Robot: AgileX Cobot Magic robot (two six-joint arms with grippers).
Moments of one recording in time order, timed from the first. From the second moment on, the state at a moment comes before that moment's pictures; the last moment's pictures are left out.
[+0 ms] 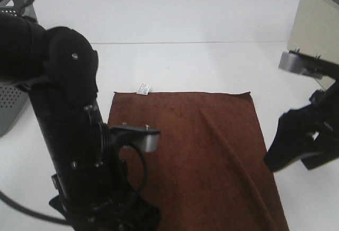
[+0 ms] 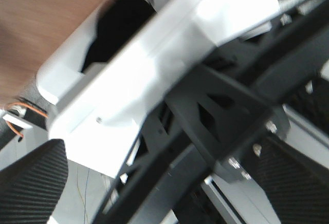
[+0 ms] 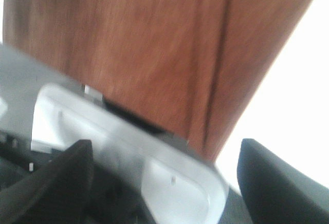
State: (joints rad) left arm -0.74 1.80 -1.00 -0.54 1.08 0.16; right arm 0.17 1.40 -0.76 0.51 0.99 -0.36
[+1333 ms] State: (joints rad) left arm -0.15 2.11 -1.45 -0.45 0.89 0.32; right arm 0.01 2.11 -1.37 0.49 0.88 -0.44
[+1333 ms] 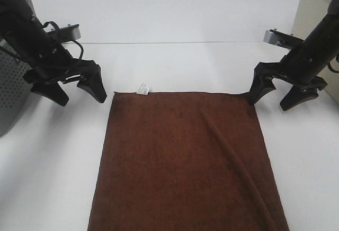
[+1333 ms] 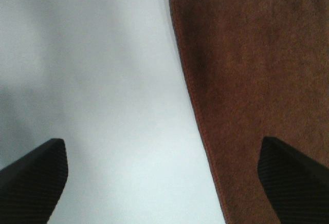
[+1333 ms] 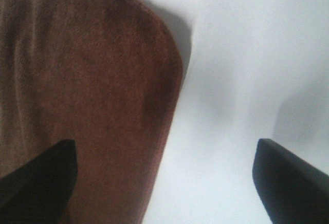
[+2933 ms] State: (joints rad) left arm -0.27 2.30 -1.57 -0.70 0.86 0.43; right arm 0.10 2.28 -1.50 0.57 0.85 -0.46
